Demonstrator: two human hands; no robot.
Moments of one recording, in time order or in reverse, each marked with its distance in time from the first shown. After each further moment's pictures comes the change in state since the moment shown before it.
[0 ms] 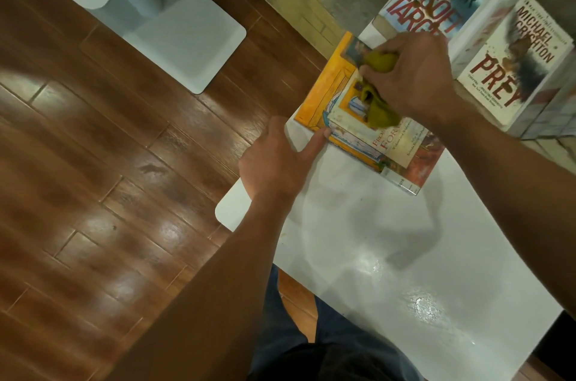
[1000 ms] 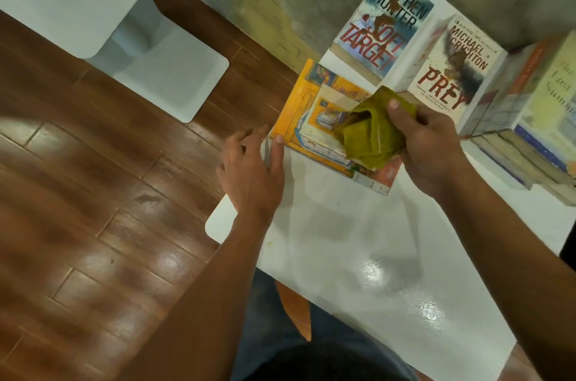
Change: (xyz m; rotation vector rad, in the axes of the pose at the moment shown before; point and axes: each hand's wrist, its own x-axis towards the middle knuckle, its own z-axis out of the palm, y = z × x) left_hand -0.002 -0.007 0.008 -0.133 0.232 0.111; right_hand -0.099 0.030 -0.034 1.197 0.008 0.575
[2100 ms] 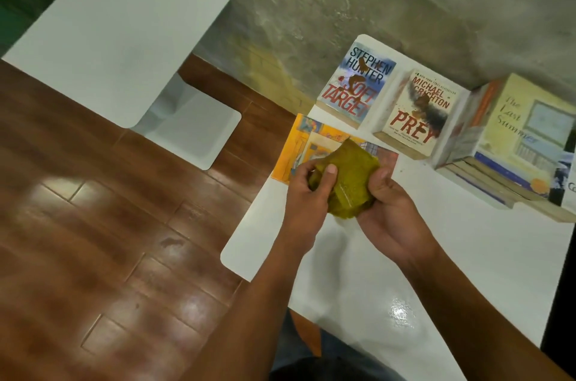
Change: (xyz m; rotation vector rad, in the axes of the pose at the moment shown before) left_hand -0.032 0.096 -0.021 -0.932 -0.527 -0.227; right_hand -0.062 0.009 0.014 0.686 -0.384 0.036
